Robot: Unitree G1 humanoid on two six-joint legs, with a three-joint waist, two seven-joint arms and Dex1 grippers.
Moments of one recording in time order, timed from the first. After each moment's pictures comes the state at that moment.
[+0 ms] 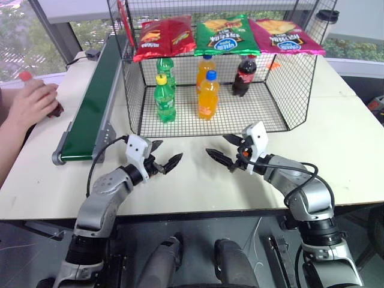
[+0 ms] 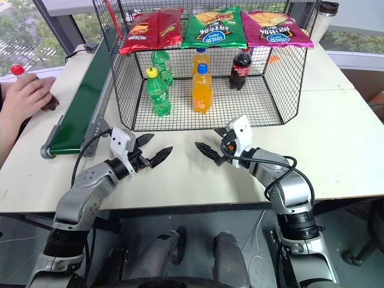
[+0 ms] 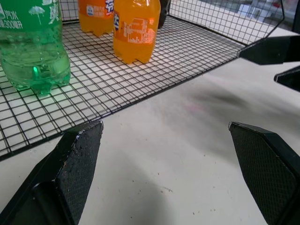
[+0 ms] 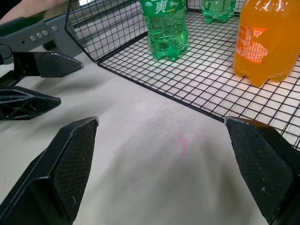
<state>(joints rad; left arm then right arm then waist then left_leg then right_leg) -0.20 0.34 -0.01 -0.21 -0.36 0.42 -0.56 -0.36 -0.40 0.03 -0.19 0.42 0.59 0.63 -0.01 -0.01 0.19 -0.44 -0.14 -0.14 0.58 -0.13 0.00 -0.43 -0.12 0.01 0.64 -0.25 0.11</state>
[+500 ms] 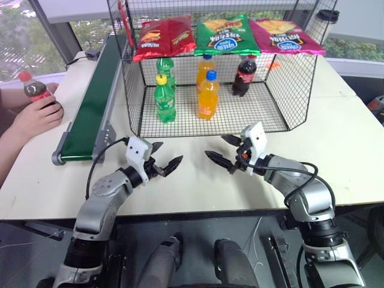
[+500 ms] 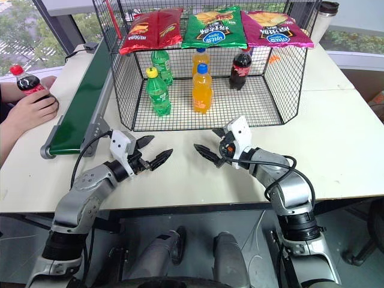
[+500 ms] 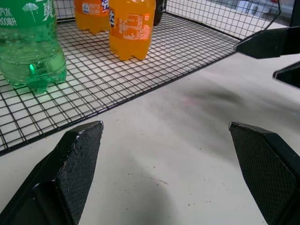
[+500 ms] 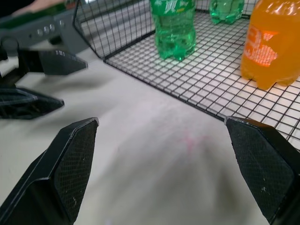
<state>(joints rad) -0.17 0.35 -0.02 -0.24 -0.35 0.41 -0.57 -0.35 -0.41 0.06 -0.19 0.38 0.56 0.66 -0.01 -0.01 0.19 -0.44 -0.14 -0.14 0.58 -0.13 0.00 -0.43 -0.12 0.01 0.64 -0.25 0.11</state>
